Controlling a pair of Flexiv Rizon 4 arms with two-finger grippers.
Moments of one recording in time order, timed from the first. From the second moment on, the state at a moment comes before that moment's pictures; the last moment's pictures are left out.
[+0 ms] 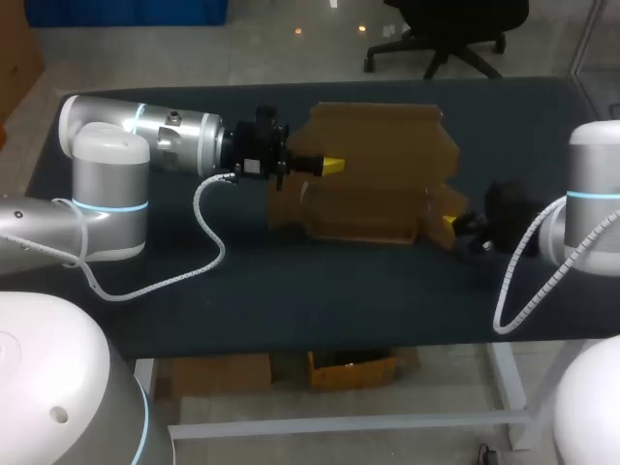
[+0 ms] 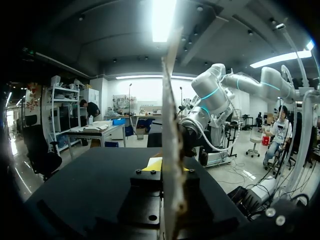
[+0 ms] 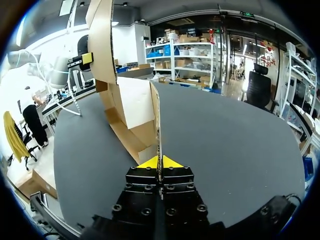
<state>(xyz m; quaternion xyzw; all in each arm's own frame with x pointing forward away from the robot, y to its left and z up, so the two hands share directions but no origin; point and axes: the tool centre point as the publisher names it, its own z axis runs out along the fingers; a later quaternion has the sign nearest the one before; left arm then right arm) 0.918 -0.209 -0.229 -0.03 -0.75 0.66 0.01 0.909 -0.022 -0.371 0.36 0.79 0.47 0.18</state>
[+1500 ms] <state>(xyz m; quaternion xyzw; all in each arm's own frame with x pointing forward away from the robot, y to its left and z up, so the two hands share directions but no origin) 0.919 -0.209 -0.229 -0.03 -0.75 0.66 0.01 0.901 -0.006 -0.372 0.45 0.77 0.40 0.22</state>
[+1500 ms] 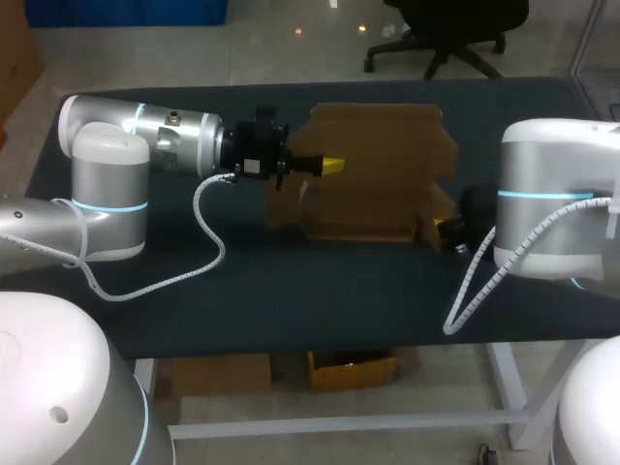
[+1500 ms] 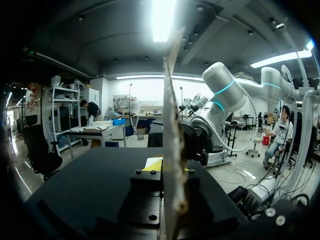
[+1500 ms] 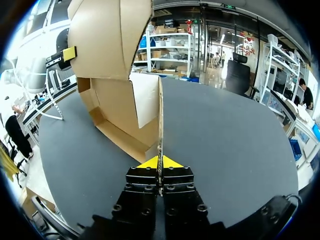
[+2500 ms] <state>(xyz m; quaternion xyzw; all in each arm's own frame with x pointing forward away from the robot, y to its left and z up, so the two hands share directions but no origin) 0.918 -0.209 -0.229 -0.03 -0.75 0.66 0.01 0.901 0.009 -0.371 0.47 0.77 0.36 0.23</state>
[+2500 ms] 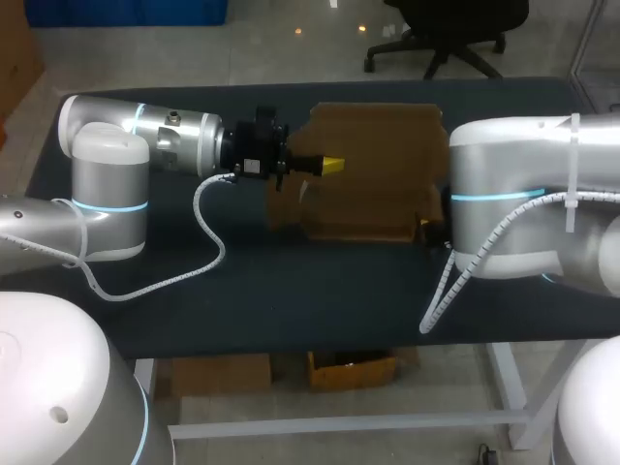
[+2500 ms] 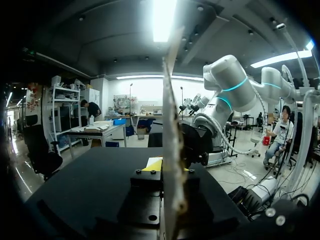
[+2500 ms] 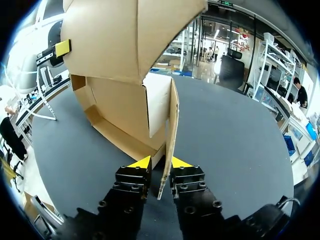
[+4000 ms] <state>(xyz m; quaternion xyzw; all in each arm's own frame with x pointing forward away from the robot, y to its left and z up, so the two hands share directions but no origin) 0.918 -0.209 -0.229 -0.03 -0.75 0.66 0.01 0.886 0.029 -0.367 0.49 0.75 0.38 0.24</state>
